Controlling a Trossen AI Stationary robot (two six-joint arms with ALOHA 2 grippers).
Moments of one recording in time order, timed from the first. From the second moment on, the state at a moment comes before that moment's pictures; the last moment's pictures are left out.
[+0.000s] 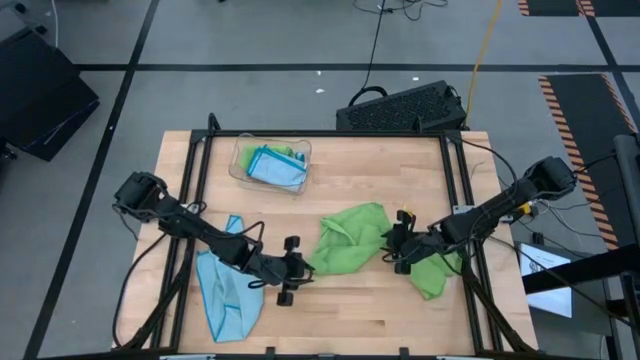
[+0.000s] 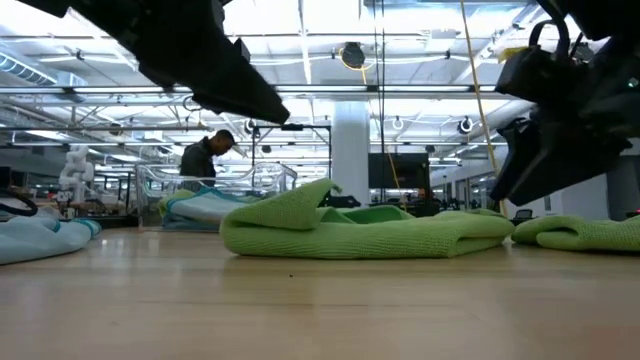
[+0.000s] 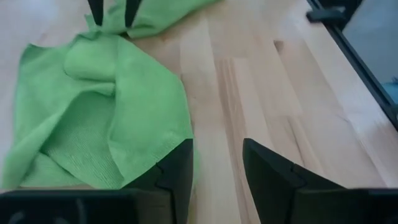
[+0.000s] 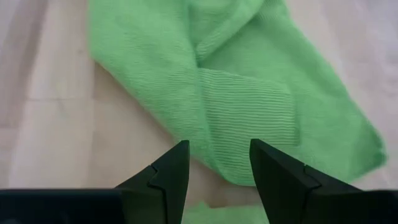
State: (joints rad) left arm -0.46 1.66 0.89 0.14 -0.29 -0.21; right arm 0.43 1.24 0.43 -0.15 0.45 0.33
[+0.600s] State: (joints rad) left arm -0.44 1.82 0.99 0.25 -0.43 -0.09; right arm 0.43 1.24 0.43 -0.16 0.50 0.32
